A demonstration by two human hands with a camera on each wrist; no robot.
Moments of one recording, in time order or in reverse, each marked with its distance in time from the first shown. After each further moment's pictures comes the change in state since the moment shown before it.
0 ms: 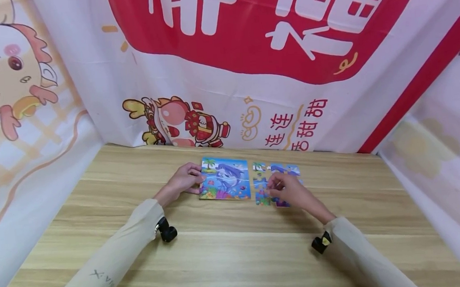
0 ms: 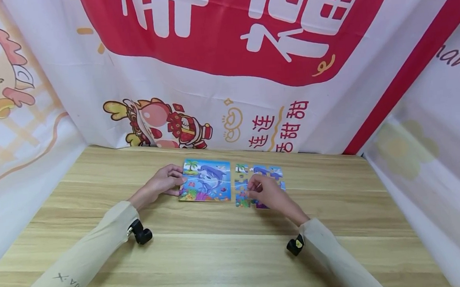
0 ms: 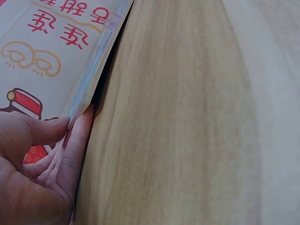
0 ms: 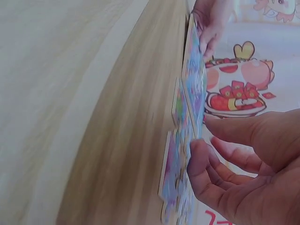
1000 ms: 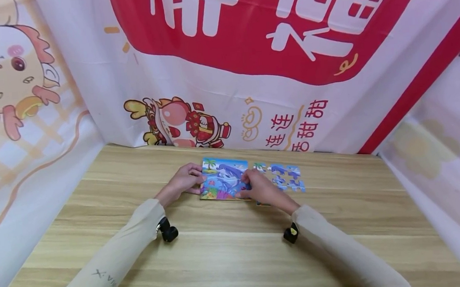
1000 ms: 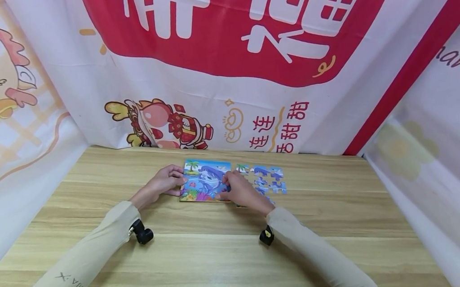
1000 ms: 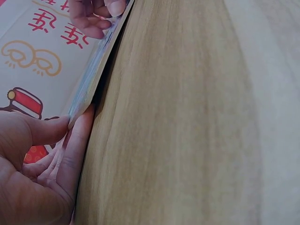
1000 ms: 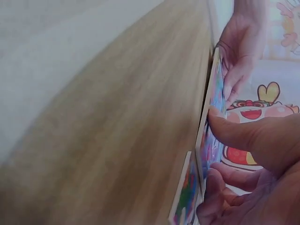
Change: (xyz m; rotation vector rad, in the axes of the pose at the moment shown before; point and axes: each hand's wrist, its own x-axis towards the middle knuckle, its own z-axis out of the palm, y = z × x) left_hand -0.003 0.003 0.001 -0.008 0.003 0.013; right_hand 0.050 -0.039 0.055 -0.141 -0.044 0.015
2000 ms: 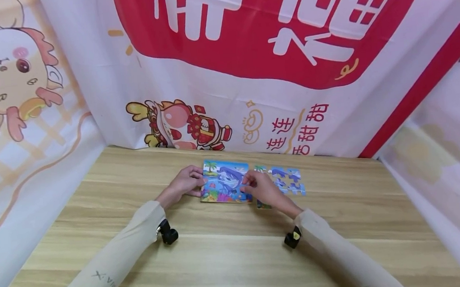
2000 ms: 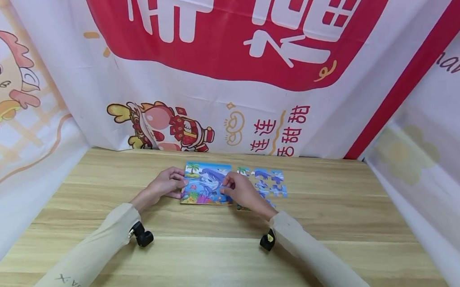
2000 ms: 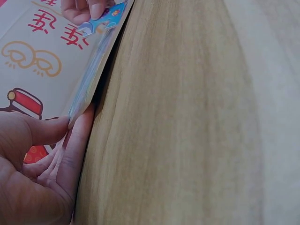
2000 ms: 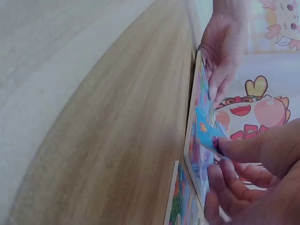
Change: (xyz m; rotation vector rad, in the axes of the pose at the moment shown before) left_hand -0.002 0.000 0.001 -0.019 -0.005 0.015; right_hand -0.007 -0.002 -0.003 0.160 0.096 -0.062
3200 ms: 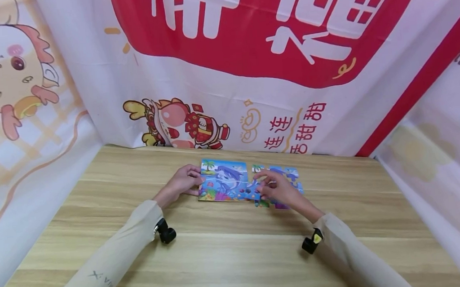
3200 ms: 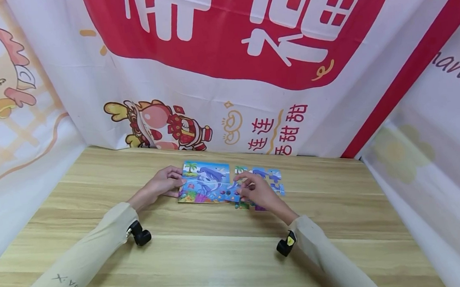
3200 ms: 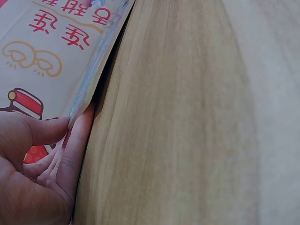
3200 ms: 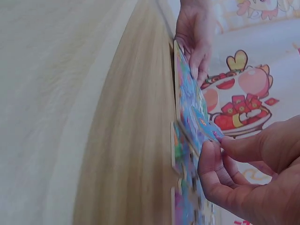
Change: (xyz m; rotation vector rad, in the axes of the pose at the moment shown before) left_hand 0.001 -0.002 -0.004 0.004 -0.006 -0.013; right_hand -0.028 0.036 -0.037 0.281 -0.081 -0.001
